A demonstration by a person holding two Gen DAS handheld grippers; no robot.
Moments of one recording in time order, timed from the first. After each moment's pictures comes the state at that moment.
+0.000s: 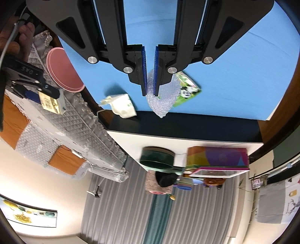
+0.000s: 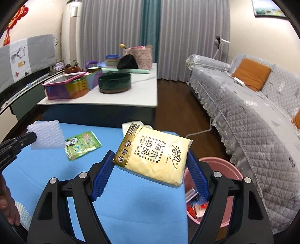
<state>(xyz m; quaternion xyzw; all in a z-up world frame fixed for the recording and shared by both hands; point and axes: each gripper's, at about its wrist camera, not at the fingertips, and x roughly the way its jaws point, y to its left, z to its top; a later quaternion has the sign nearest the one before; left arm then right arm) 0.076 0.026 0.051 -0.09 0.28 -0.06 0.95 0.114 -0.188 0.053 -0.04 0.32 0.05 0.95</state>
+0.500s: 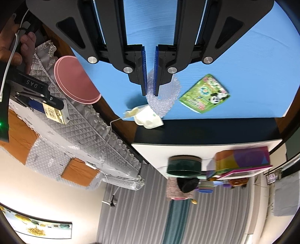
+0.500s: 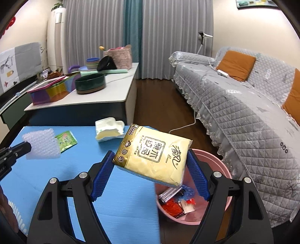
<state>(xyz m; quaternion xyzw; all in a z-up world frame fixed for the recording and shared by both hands) 0.079 -0.042 0.040 -0.06 0.30 -0.11 0.95 0.108 -0.255 0.045 -0.02 0.31 0.00 0.95</state>
